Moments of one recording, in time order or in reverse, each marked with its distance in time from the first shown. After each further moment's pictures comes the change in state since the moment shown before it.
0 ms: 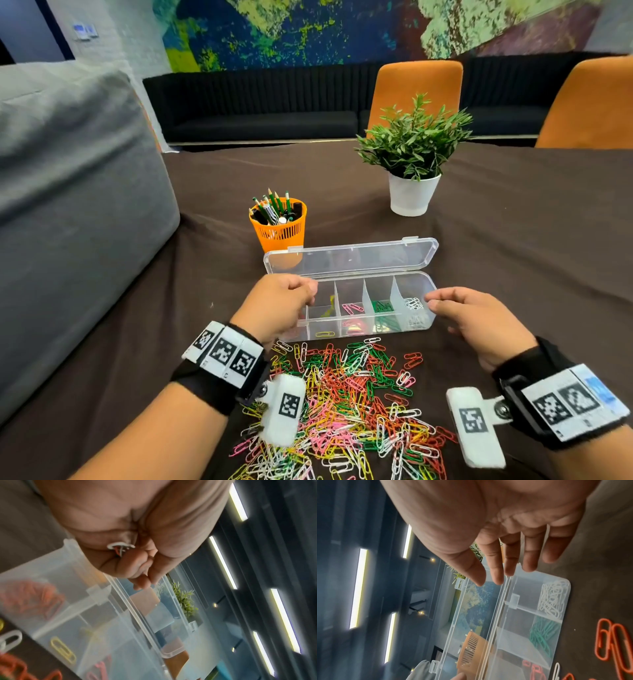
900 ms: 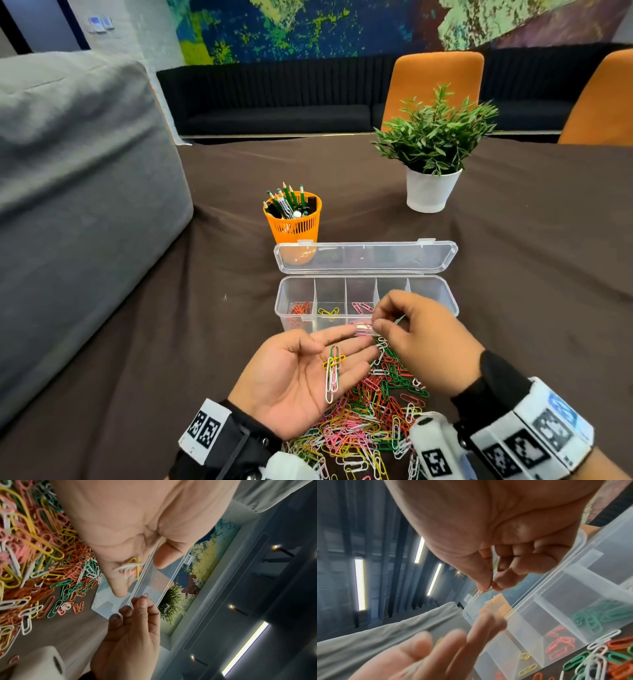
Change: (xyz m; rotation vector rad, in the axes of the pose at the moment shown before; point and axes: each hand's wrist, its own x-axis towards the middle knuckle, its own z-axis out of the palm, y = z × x) left_hand -0.077 -0.023 0.007 -1.205 -0.535 -0.442; right_hand -0.050 -0.041 0.066 -0.458 -0.277 -0.408
